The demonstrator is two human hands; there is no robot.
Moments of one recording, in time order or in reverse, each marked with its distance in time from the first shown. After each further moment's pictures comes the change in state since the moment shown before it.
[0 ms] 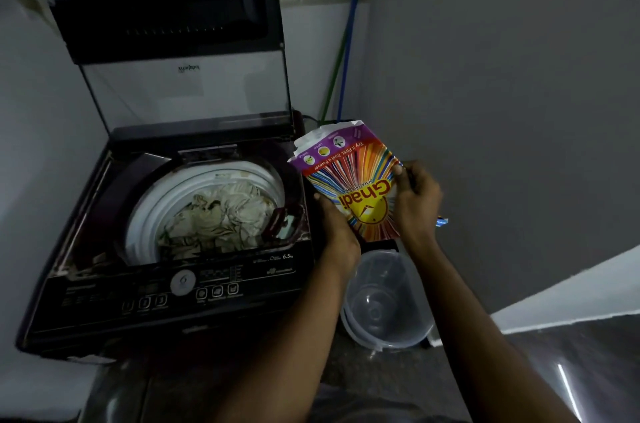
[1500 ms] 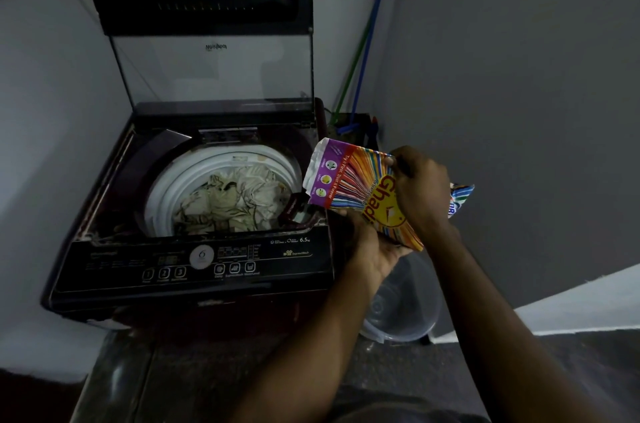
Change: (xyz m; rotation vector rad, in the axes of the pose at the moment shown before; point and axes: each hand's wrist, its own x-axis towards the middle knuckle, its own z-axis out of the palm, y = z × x) left_hand -0.031 -0.032 -0.025 -0.275 -0.212 -0.341; right_hand -0.009 -0.038 0.009 -0.494 -0.233 -0.277
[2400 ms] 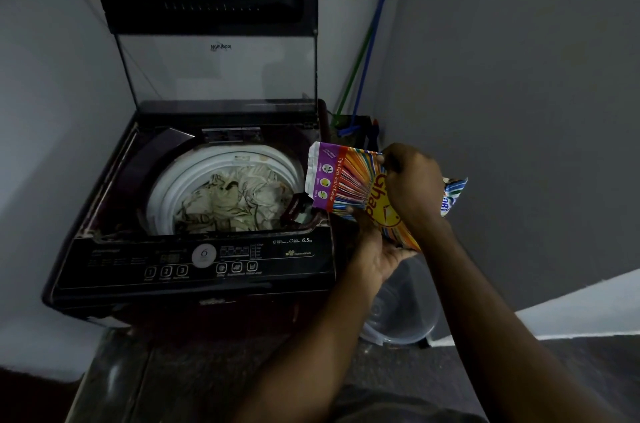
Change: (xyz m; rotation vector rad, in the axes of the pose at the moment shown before) left_hand -0.003 0.002 -0.003 -0.009 -0.041 -0.023; right_hand 0.007 -0.017 0.007 -0.136 -0.026 -0.074
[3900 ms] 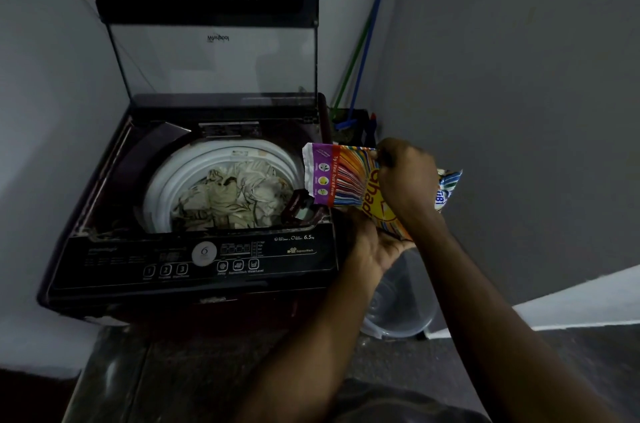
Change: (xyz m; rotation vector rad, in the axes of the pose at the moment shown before) left_hand 0.000 0.012 0.001 -0.112 0.061 0.013; right_hand 0.004 -0.014 0.012 -0.057 0.045 -0.023
